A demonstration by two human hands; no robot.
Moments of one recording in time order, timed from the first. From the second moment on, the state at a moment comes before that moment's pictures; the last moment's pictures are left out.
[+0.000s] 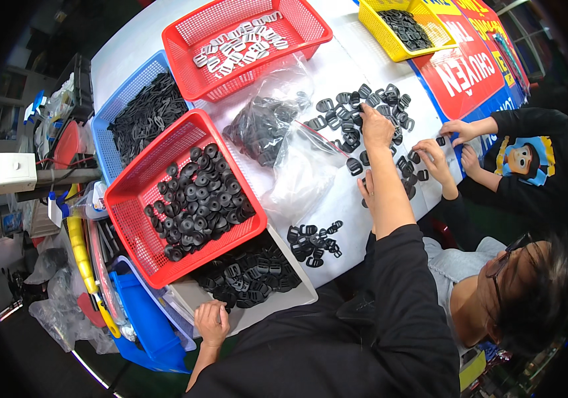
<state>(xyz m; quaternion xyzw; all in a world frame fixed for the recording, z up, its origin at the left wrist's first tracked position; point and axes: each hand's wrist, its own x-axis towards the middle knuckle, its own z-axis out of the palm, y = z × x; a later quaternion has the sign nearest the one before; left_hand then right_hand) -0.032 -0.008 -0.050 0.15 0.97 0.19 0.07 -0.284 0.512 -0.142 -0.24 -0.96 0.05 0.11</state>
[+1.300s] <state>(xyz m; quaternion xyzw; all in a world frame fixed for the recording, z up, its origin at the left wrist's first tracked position) -0.031 -0.009 -0.050 0.15 0.97 0.20 0.07 -0.221 0.548 -0.113 -0.33 -0.90 0.13 0.26</state>
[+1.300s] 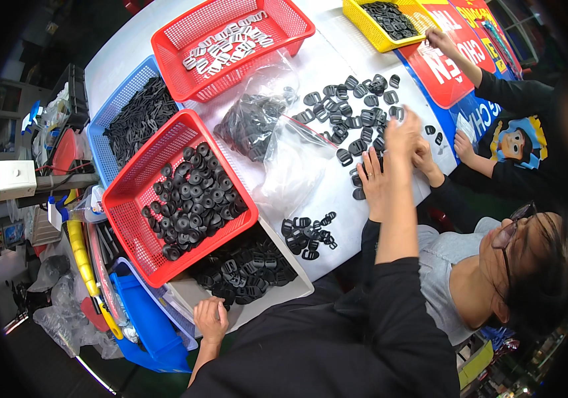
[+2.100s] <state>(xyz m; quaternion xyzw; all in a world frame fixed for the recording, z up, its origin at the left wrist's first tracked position) -0.030 -0.011 -0.050 0.15 0.96 0.22 0.06 -0.189 0.291 -0.136 -0.16 -0.91 0.36 0.10</state>
